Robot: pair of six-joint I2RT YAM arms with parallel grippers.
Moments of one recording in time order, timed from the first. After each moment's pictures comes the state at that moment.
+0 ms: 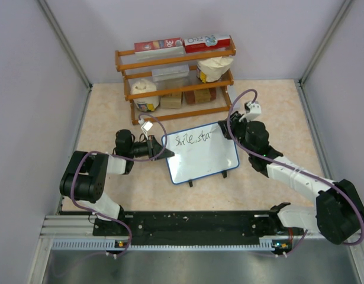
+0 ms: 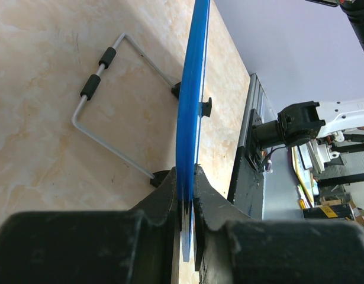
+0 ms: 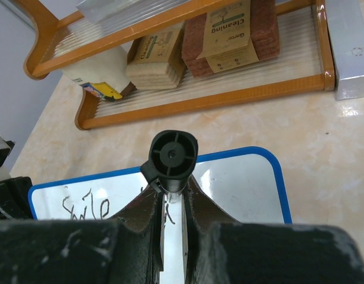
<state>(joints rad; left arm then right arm) -0.15 1.61 0.47 0.84 1.12 -0.66 0.52 1.21 0.64 0.42 0.11 0.50</state>
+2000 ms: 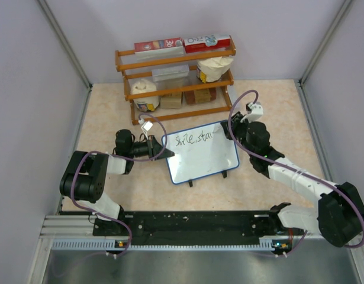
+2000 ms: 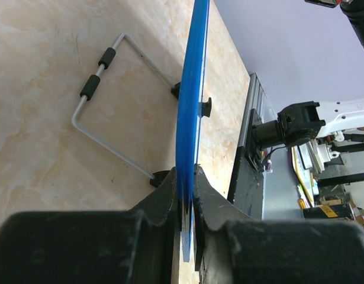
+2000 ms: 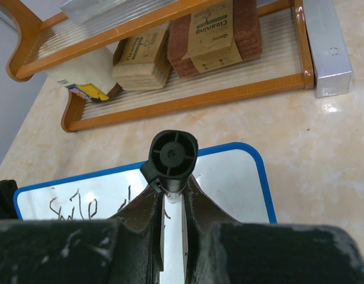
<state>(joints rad) -0.15 1.61 0.47 0.84 1.12 -0.66 0.52 1.18 0.64 0.38 0.16 0.48</state>
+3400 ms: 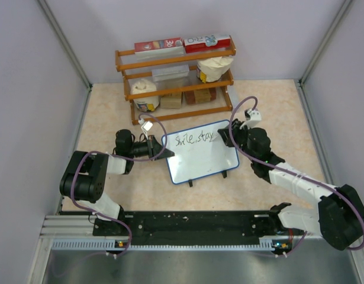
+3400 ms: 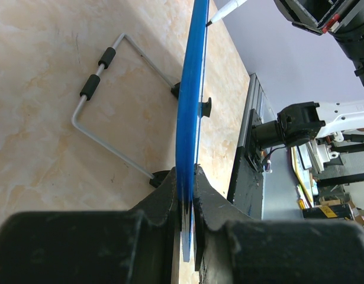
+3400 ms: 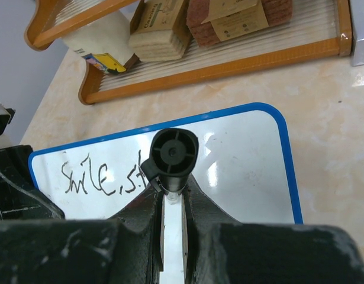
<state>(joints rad) -0.15 1.61 0.47 0.84 1.12 -0.66 0.52 1.15 0.55 0.42 0.06 0.52</state>
